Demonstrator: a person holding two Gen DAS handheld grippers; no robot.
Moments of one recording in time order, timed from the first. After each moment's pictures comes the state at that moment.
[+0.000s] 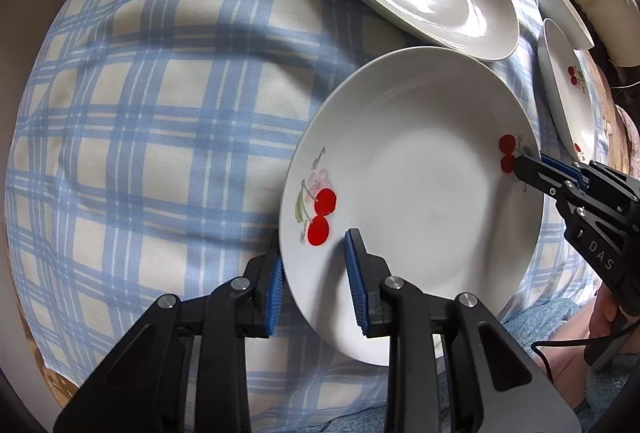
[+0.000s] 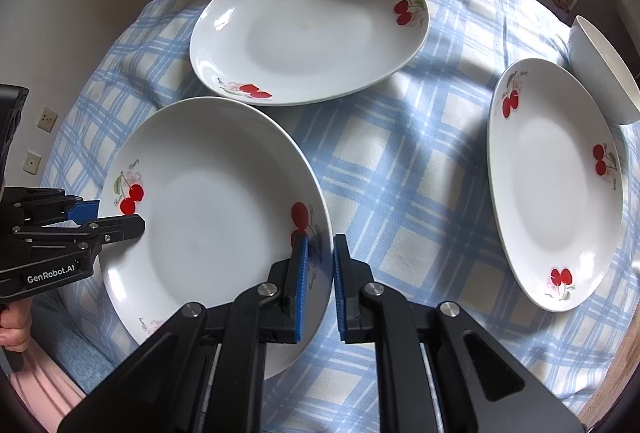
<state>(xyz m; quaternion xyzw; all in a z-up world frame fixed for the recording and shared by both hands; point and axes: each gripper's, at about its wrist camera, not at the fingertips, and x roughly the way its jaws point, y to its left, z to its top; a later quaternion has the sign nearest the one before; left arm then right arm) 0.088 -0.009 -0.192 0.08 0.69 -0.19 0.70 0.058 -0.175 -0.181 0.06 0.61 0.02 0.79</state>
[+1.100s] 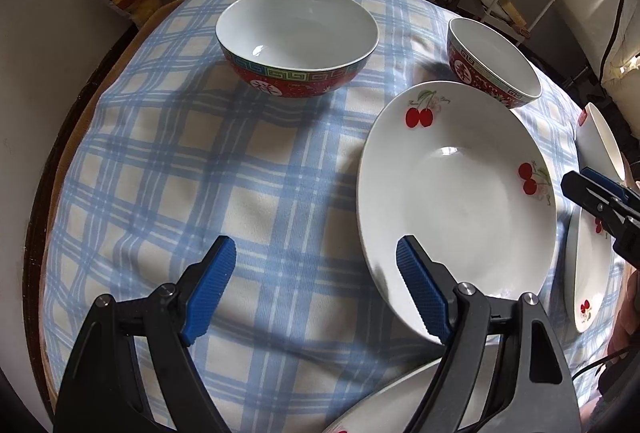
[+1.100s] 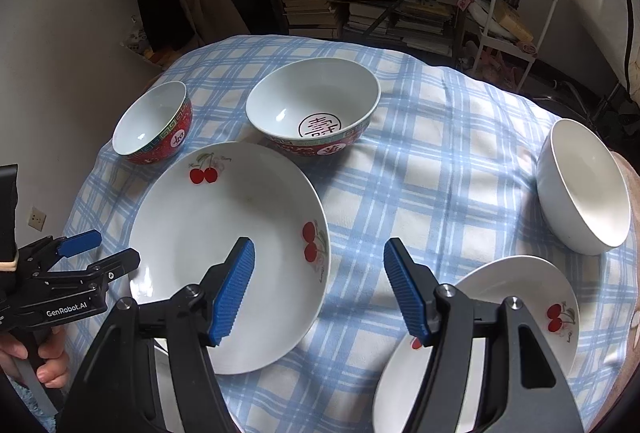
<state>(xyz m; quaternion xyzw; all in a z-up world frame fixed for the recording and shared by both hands) 0.229 -0.039 -0.166 0.05 0.58 -0.15 0.80 0.181 -0.255 -0.142 0.10 0.51 -0.04 0.85</state>
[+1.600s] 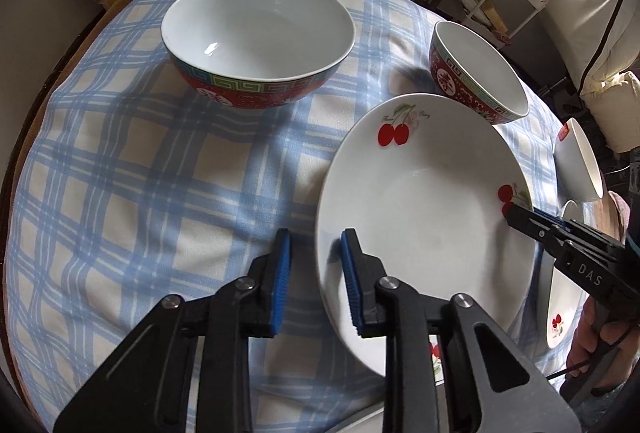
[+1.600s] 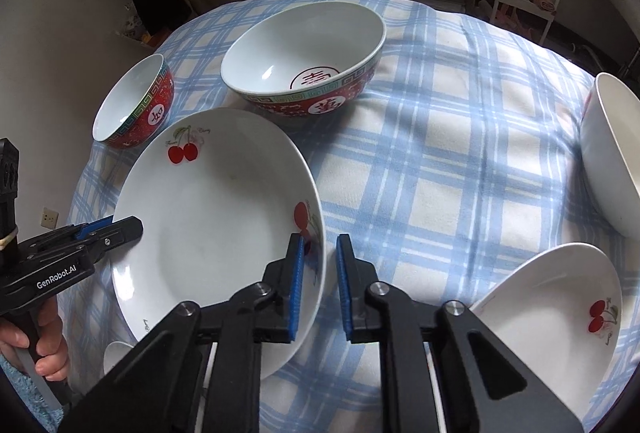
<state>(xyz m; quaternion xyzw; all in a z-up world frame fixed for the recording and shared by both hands) 0.250 -0.049 -0.181 0.00 0.59 -0.20 0.78 0.194 -0.265 -0.184 0.15 0.55 -0.01 0.82</state>
